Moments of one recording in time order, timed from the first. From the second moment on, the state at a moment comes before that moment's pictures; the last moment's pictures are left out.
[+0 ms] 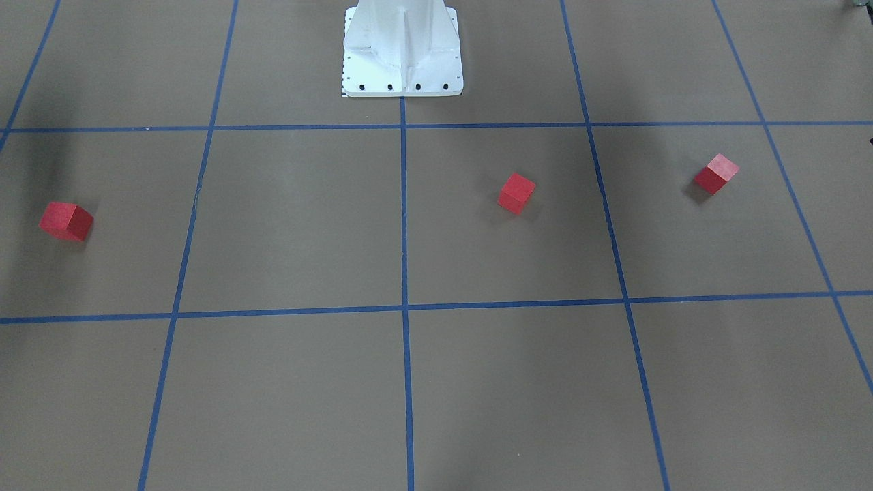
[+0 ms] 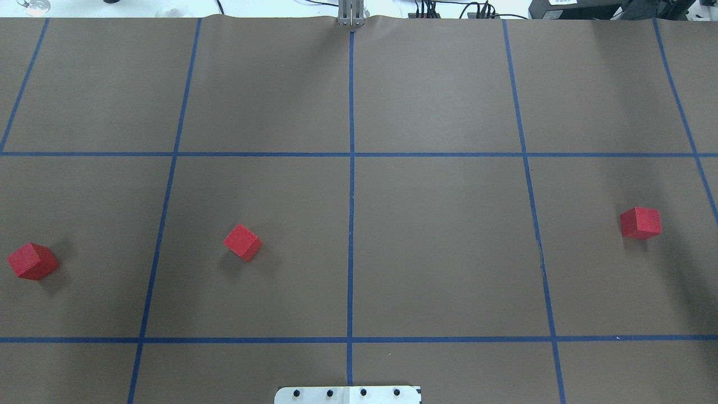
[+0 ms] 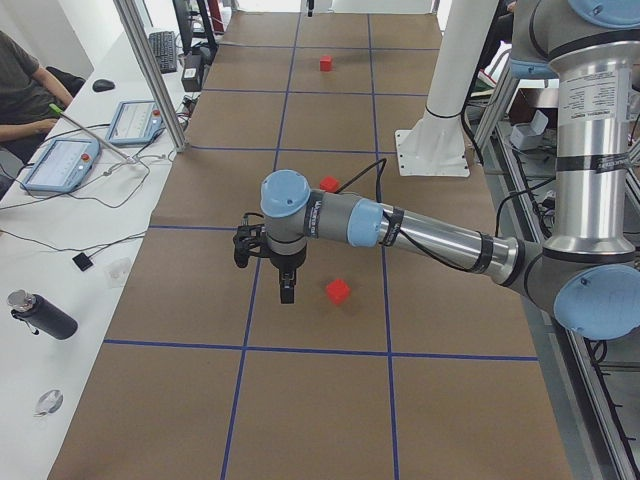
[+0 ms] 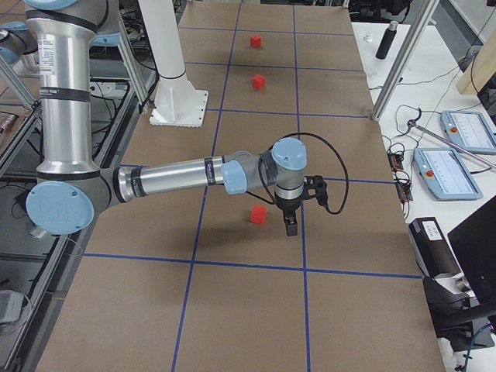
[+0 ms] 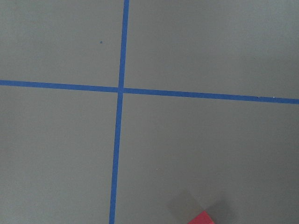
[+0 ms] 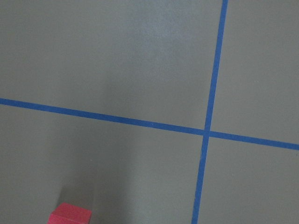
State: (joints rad) left arm -1.52 -1.49 -1.91 -1.47 -2.38 -0.22; right arm 1.43 -1.62 1.77 -1.49 2.28 0.14
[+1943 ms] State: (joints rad) left arm -1.52 -1.41 -1.84 -1.48 -2.39 -0.22; right arm 1.43 -1.71 1.73 -1.49 2.32 0.15
